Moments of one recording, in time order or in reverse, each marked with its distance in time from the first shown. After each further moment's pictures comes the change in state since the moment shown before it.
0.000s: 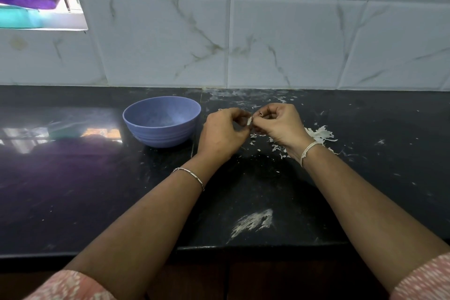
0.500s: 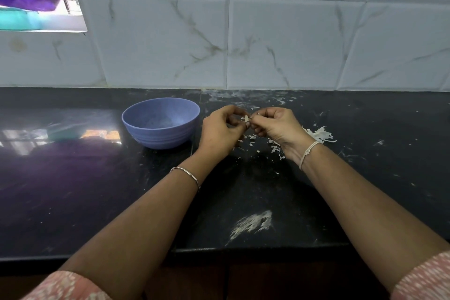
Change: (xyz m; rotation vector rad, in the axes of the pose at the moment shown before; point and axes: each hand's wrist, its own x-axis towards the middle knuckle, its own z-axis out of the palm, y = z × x) left_hand 0.003 0.002 -0.001 -0.315 -0.038 -0.170; right_hand 0.002 -0.001 0.002 0.170 -0.082 0.110
